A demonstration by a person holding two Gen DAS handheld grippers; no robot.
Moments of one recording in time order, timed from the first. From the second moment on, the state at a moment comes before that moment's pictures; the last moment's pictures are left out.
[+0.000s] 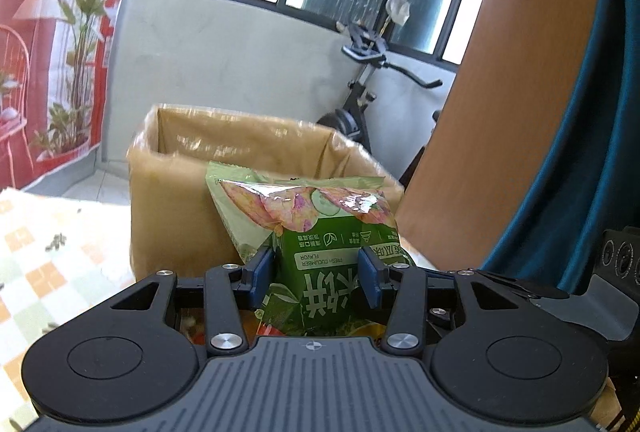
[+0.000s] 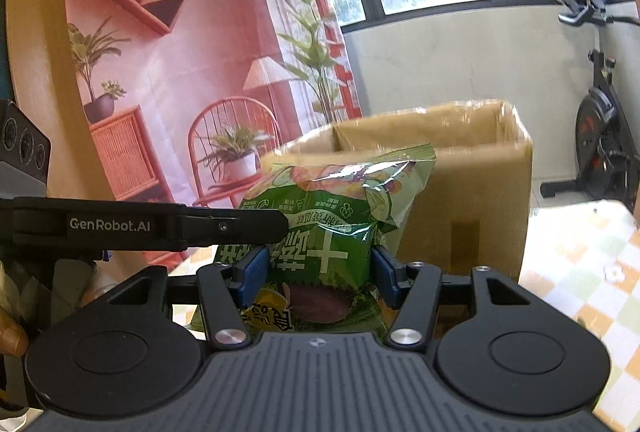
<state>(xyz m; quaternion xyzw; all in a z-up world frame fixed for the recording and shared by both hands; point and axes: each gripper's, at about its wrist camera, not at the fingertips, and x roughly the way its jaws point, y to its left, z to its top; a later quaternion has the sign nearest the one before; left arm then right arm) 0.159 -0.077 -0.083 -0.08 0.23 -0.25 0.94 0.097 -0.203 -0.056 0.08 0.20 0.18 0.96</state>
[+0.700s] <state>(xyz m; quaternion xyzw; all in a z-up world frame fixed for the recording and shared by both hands) 0.242 -0.094 -0.036 -0.08 0.18 -0.23 0.95 0.197 -0.224 0.010 0.06 0.15 0.19 0.97</state>
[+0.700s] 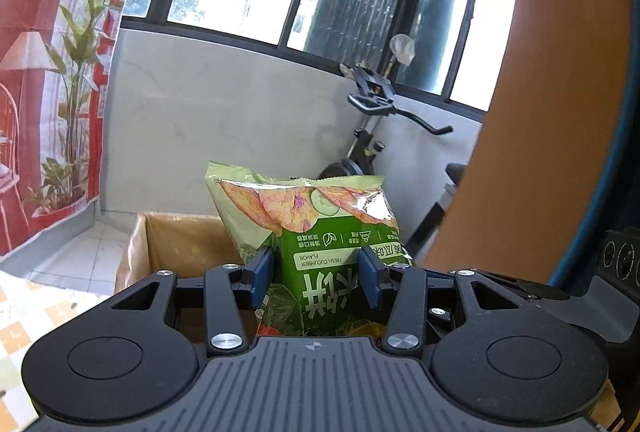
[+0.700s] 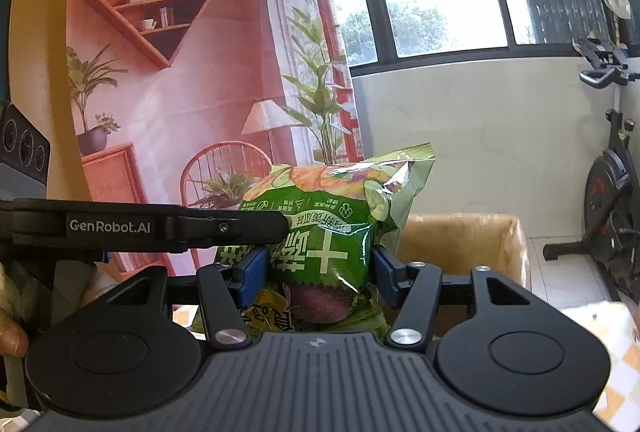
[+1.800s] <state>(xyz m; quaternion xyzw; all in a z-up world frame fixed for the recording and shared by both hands) 0.304 -0.103 -0.047 -0.02 0.25 -0.18 0.95 0.290 -0.251 -0.031 0.08 0.24 0.15 0.96</state>
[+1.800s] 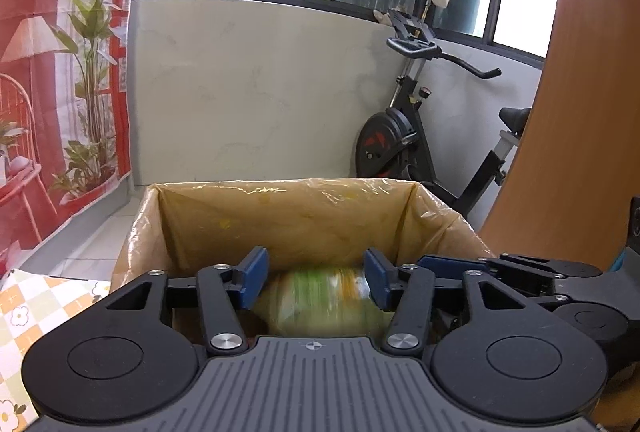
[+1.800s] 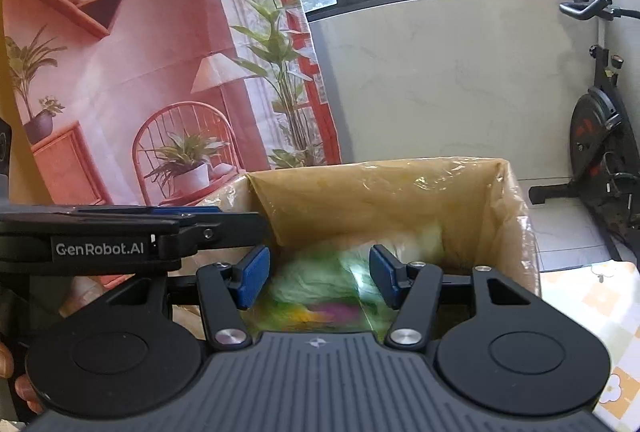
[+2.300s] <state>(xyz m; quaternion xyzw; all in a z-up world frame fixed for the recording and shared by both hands) 0.273 -0.089 -0.034 -0.02 0.24 -0.16 0.96 0.246 -0.244 -0.024 0.04 0.21 0.14 0.97</state>
